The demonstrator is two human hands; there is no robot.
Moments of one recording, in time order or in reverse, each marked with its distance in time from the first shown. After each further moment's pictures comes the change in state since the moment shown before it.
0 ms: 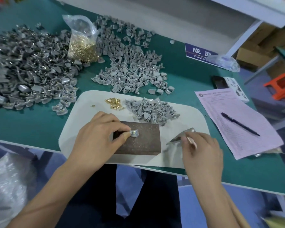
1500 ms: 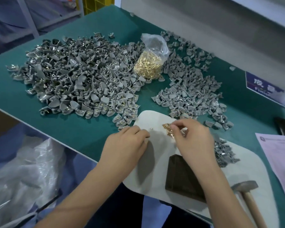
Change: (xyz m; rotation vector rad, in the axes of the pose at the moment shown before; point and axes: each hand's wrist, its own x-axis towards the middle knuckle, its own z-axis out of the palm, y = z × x) left_hand 0.013 -0.081 -0.044 0.277 0.038 -0.170; right_hand 0.087 -0.175 0.091 0.167 -0.296 -0.325
